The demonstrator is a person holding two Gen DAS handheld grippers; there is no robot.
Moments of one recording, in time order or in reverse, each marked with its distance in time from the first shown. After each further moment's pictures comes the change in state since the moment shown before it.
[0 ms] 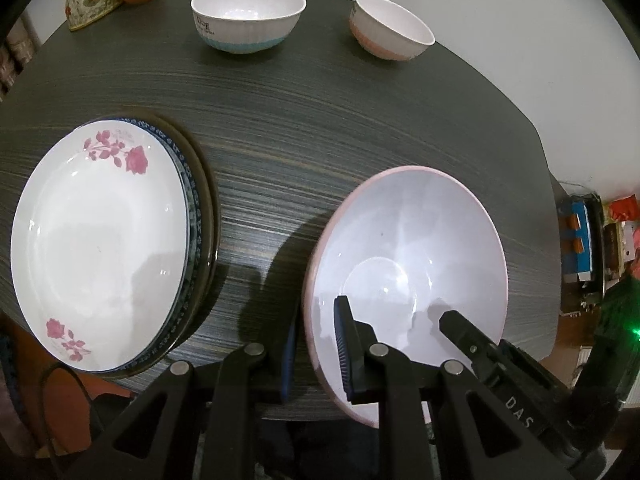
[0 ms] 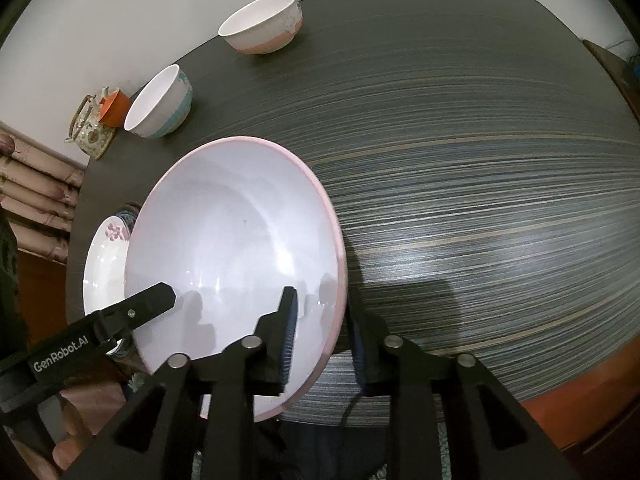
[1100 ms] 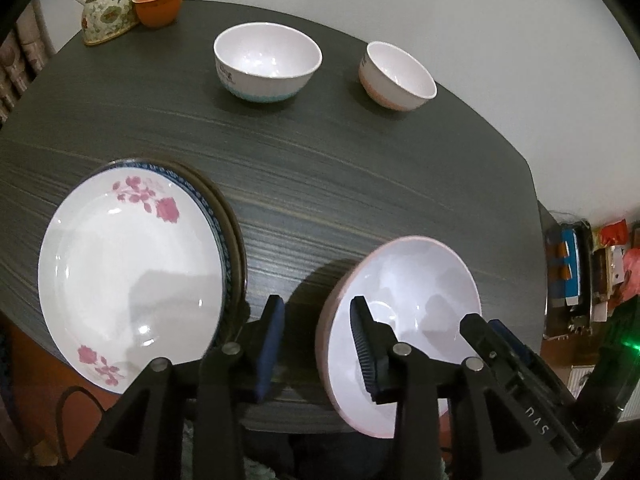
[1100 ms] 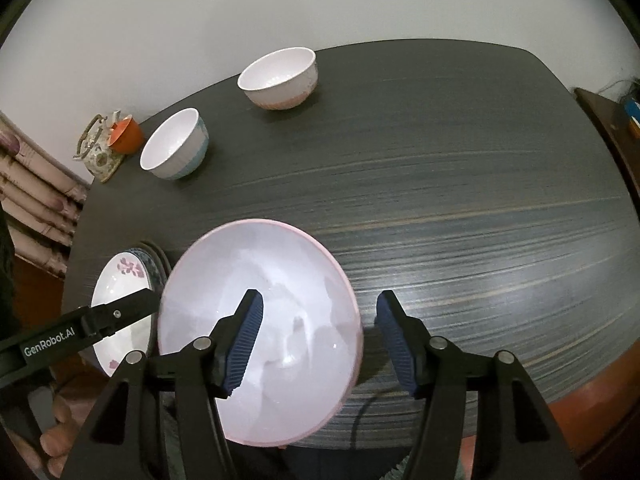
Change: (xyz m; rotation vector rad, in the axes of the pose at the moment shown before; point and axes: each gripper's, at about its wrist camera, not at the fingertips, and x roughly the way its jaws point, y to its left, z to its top) left arm -0.034 0.018 0.017 -0.041 -0.085 -0.032; right arm -0.034 0.023 0.028 -0.055 -0.133 -0.049
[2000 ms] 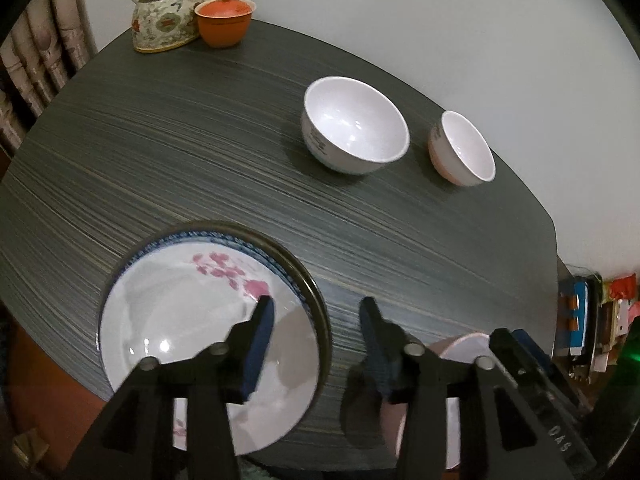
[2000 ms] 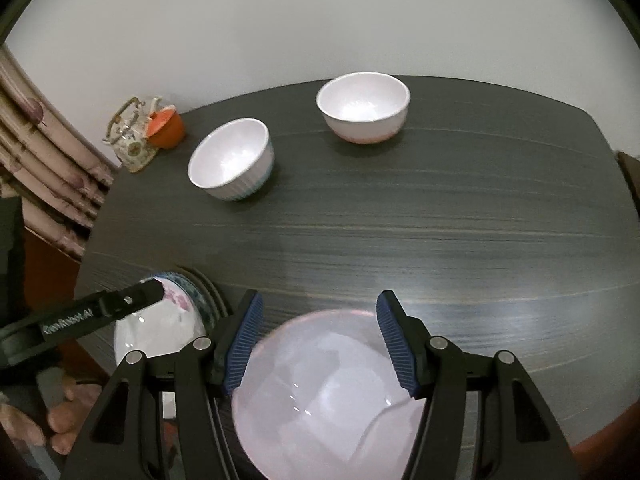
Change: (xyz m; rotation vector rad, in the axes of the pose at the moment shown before) left arm -0.025 0.066 0.056 -0.116 -0.070 0.058; right arm 0.012 0.072 0.056 -0.144 -0.006 0.063
